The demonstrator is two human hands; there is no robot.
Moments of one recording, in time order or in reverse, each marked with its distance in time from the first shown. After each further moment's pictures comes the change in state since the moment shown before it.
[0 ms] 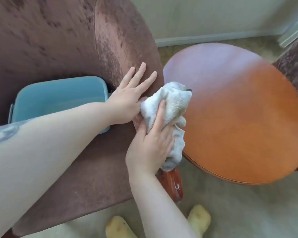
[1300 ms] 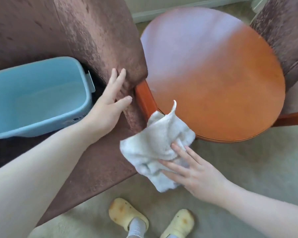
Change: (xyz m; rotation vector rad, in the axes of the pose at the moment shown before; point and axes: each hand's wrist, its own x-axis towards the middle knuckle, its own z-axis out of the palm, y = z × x) left_hand -0.072 0.026 0.035 -0.698 -0.028 -0.199; right_hand -0.014 0.213 -0.124 -0.886 -0.511 -1.426
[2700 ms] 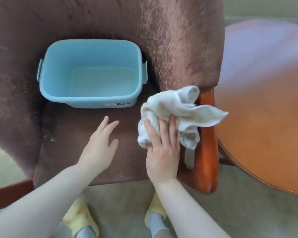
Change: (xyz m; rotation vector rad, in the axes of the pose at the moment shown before) left_hand -0.111 -0.129 -0.028 0.379 0.328 -0.489; right_hand 0.204 -0.070 -0.001 0.644 0.332 0.730
